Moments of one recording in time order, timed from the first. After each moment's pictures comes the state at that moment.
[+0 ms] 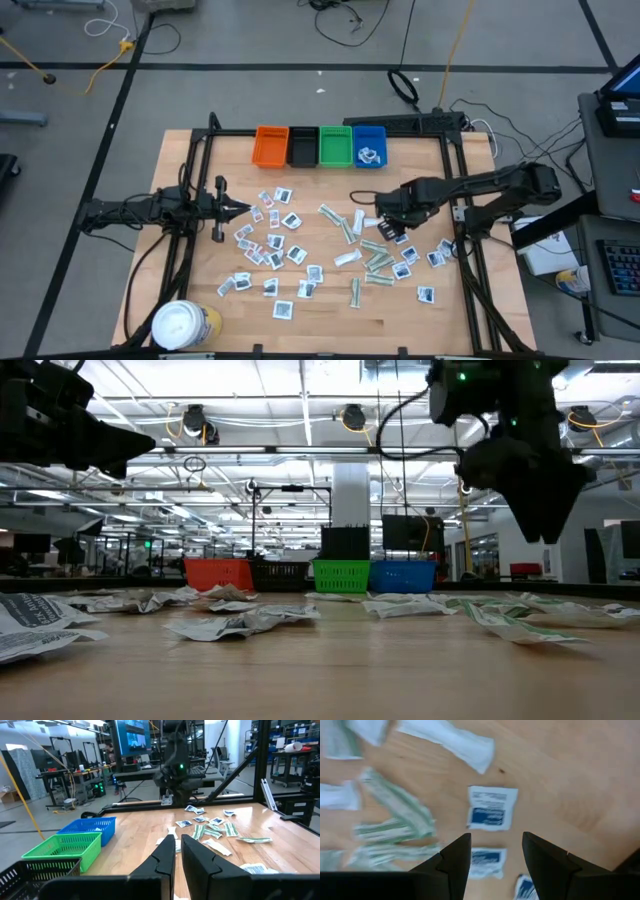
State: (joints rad) left arm 0.00 0.01 0.02 0.03 -0.03 0.10; right arm -0.01 1.42 0.95 -1.11 -0.05 1.06
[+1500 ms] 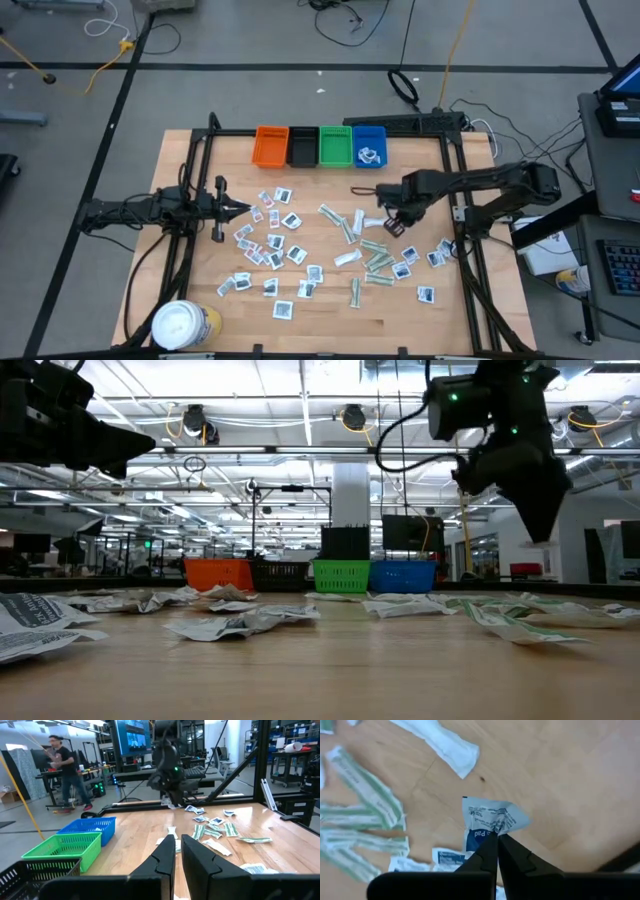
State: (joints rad) left arm 0.00 0.01 0.02 0.03 -0.03 0.10; right arm -0.11 1.42 0.95 -1.16 -0.06 0.74
